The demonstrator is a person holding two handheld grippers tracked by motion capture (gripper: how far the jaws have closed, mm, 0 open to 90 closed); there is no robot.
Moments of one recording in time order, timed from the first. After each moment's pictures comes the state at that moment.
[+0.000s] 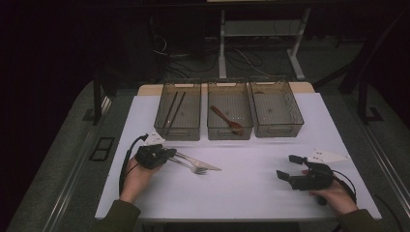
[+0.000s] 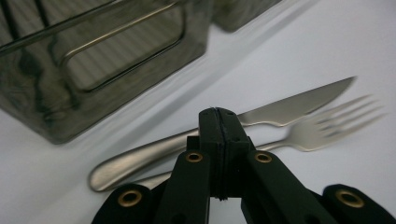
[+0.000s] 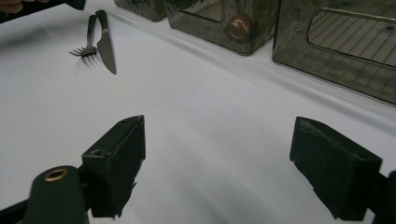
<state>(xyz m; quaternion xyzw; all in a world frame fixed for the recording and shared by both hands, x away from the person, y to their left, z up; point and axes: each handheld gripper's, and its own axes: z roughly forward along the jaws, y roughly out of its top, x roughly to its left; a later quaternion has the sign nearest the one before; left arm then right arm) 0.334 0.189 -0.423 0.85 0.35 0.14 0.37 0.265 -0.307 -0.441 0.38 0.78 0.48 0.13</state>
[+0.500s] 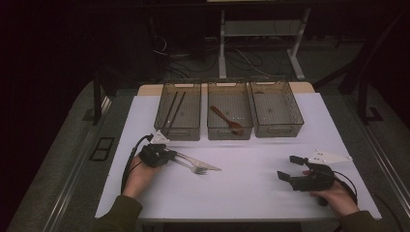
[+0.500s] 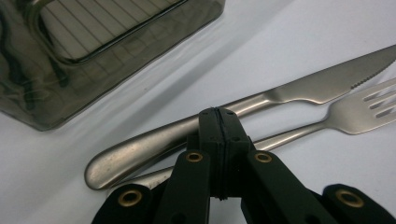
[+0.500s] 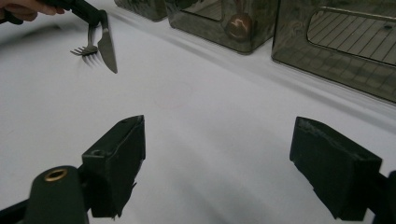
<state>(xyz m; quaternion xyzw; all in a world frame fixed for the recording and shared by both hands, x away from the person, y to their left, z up) 0.345 0.187 -0.440 0.87 0.35 0.13 0.33 0.262 -0.309 -0.441 0.38 0.78 0.48 0.13</state>
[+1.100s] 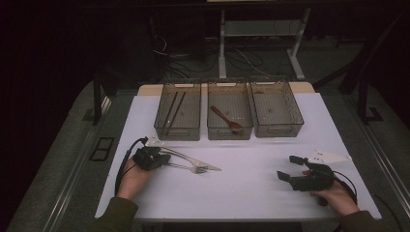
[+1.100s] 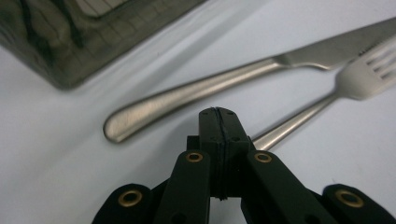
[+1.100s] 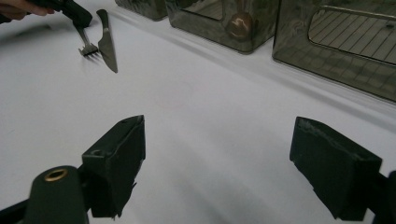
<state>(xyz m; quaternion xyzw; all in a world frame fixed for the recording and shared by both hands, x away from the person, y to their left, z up) 0.332 0.205 -0.437 0.88 0.35 0.11 0.30 0.263 -0.309 -0.442 0.38 0.78 0.48 0.13</state>
